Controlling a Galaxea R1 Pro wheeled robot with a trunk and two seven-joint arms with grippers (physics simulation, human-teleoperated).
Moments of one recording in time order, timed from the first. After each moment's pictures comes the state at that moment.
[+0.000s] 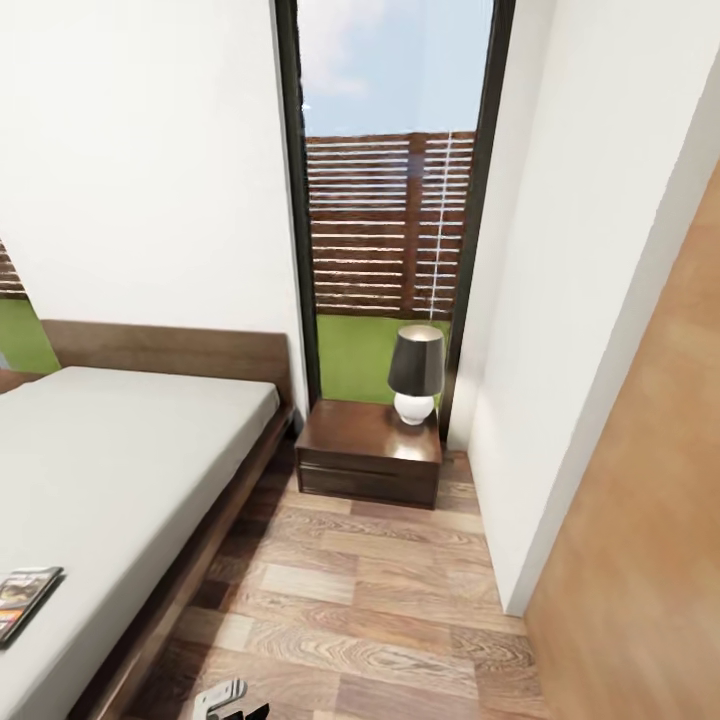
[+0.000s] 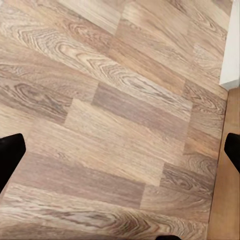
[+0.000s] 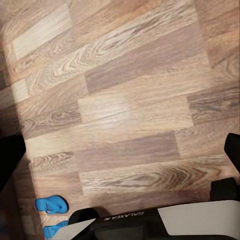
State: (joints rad) left arm -0.43 0.07 -0.25 -0.02 0.64 -0.15 -0.43; right arm -0.39 -0.25 -0.05 0.07 -0.51 0.02 0.61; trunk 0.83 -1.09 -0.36
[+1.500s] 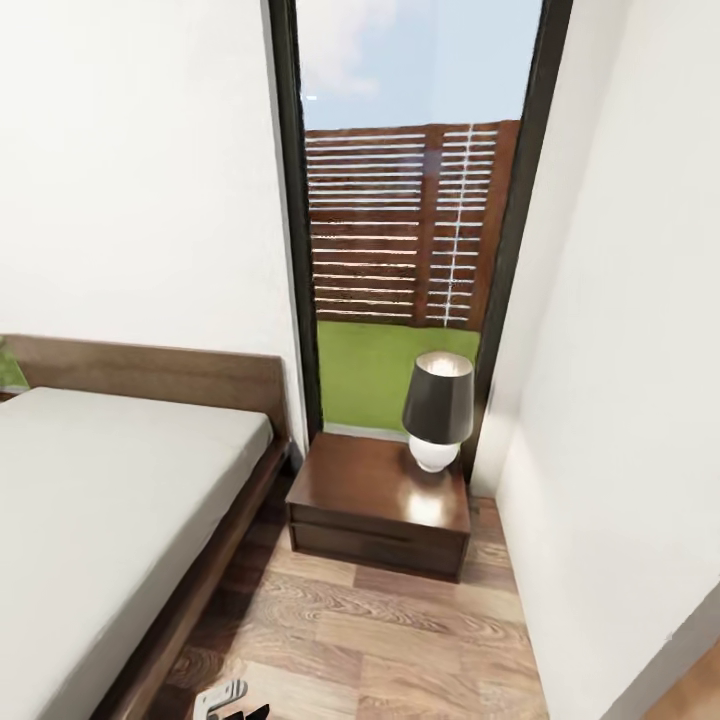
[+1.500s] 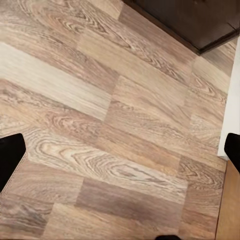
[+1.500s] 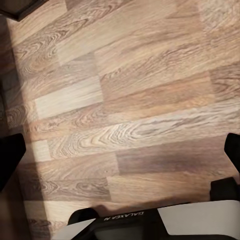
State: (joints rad) left arm -0.43 0.07 -0.26 -0.02 0.64 -0.15 -0.43; right arm -0.39 -0.25 -0.05 0.07 -0.51 0.02 0.61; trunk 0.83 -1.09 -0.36
